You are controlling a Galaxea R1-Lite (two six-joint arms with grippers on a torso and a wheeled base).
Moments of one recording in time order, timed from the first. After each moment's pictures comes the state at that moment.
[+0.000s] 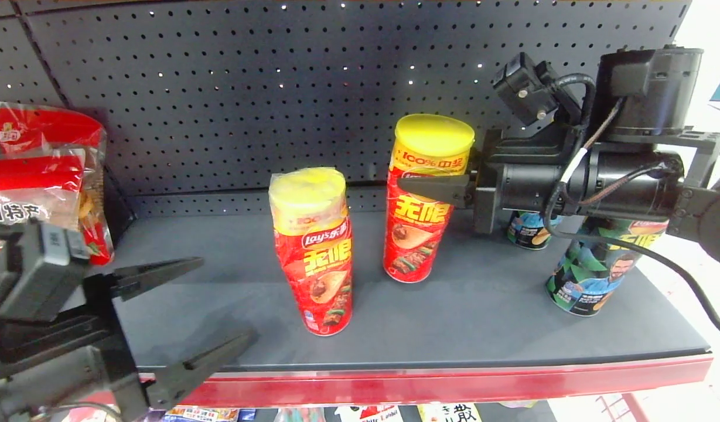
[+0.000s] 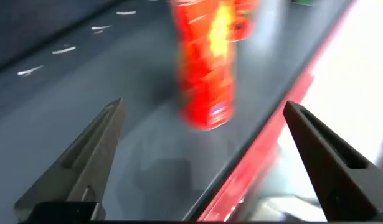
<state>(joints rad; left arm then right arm) -0.41 1.10 -0.34 -0.59 -0.32 0.19 0.58 1.68 -1.19 -0.34 0.54 -0.32</state>
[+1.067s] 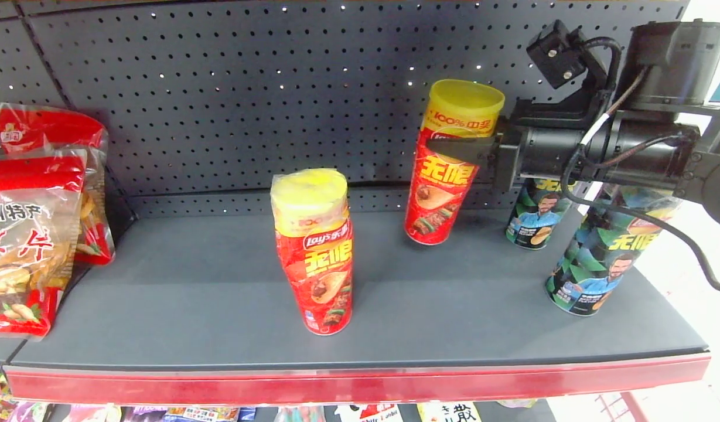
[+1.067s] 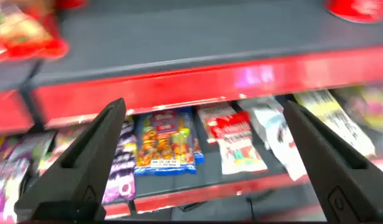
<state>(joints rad) -0.06 0.12 -0.01 0.00 -0.05 0.02 0.46 1.69 -1.28 -0.34 0.54 -0.30</state>
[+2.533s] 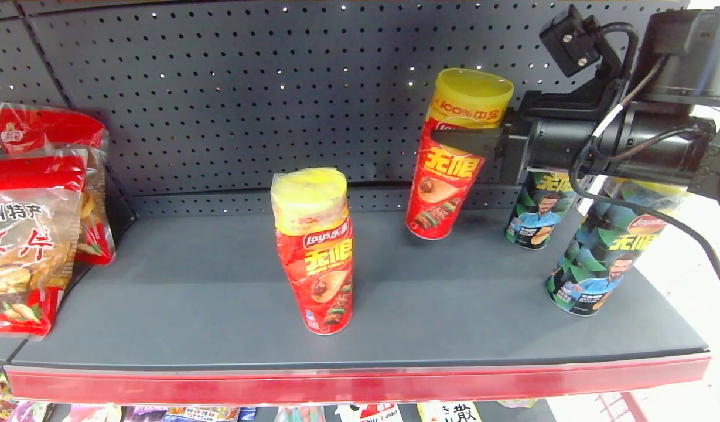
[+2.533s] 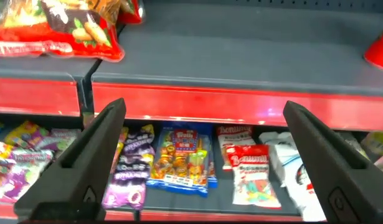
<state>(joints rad) 0.00 0.00 0.00 0.00 0.04 -0.04 0.46 1.67 -1.28 -0.34 0.54 -0.29</state>
